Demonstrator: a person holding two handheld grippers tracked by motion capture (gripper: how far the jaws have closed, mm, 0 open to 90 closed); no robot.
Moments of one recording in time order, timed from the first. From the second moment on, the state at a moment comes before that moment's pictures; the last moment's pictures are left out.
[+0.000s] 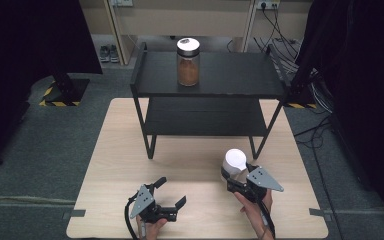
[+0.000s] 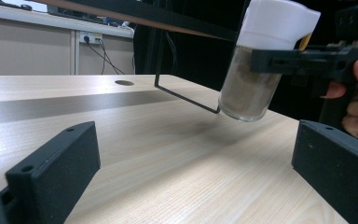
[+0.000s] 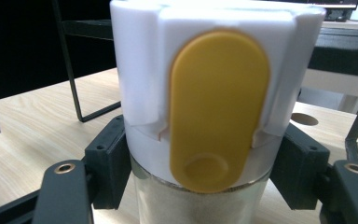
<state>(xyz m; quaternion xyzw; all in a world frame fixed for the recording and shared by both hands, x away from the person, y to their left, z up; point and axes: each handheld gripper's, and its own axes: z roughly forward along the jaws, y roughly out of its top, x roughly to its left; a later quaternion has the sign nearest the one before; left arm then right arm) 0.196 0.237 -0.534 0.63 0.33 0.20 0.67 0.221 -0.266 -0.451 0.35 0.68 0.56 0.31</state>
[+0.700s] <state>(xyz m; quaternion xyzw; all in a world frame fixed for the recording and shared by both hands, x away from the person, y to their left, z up) 0.196 0.237 -0.534 0.63 0.33 0.20 0.67 0.214 -0.263 -0.406 0.33 0.68 0.58 0.29</state>
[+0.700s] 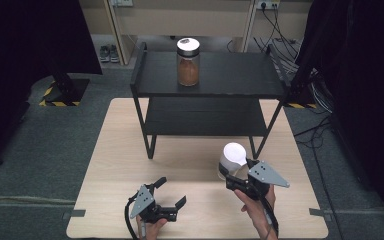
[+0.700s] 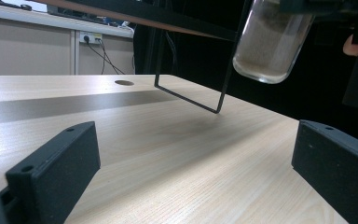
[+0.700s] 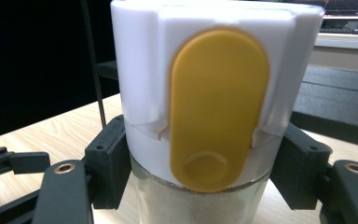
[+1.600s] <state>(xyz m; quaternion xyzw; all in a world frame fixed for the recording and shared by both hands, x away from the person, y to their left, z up) 0.196 0.237 -0.534 0.63 0.33 0.20 0.67 0.233 -0.259 -0.320 0.29 0.70 0.60 0.27</state>
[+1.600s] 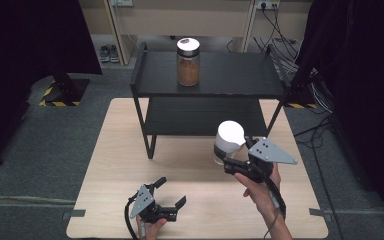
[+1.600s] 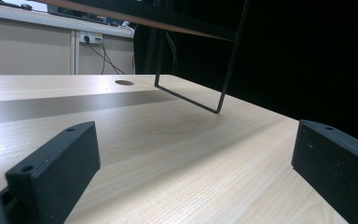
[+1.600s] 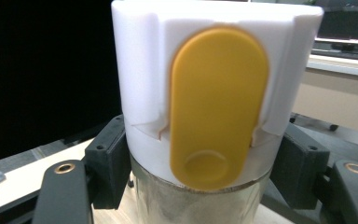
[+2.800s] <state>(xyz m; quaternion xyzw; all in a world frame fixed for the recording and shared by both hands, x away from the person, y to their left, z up) 0.196 0.237 -0.534 0.63 0.34 0.20 0.67 0.268 -0.251 -0.225 0.27 0.70 0.60 0.27</state>
